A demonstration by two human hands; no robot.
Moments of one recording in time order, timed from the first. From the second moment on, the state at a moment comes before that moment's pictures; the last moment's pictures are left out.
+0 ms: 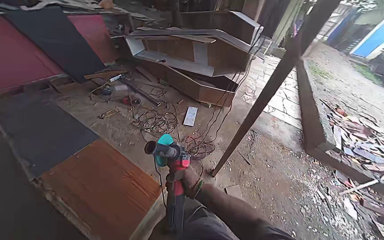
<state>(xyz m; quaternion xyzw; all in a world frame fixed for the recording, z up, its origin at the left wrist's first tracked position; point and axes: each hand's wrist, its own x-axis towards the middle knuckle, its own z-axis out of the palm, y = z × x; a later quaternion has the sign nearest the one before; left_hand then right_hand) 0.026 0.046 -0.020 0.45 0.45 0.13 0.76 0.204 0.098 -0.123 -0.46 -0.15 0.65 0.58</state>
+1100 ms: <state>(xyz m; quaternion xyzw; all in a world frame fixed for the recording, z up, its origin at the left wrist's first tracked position) 0.133 0.160 -0.295 0.35 0.67 0.06 0.65 0.300 0.372 -0.218 -0.63 -0.66 0.40 0.06</state>
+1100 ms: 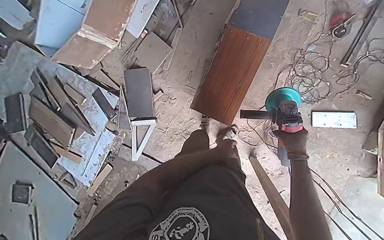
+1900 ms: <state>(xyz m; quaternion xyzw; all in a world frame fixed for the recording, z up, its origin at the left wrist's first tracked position) 0.011 0.126 -0.395 0.46 0.82 -0.07 0.33 0.123 0.311 -0.362 -0.52 -0.69 0.32 -0.39</state>
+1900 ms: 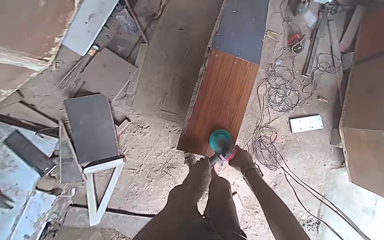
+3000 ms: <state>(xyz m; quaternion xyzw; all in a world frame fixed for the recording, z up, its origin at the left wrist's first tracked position) -0.051 0.327 -0.367 0.43 0.79 -0.05 0.44 0.073 0.493 -0.326 -0.48 -0.74 0.33 -0.34</state>
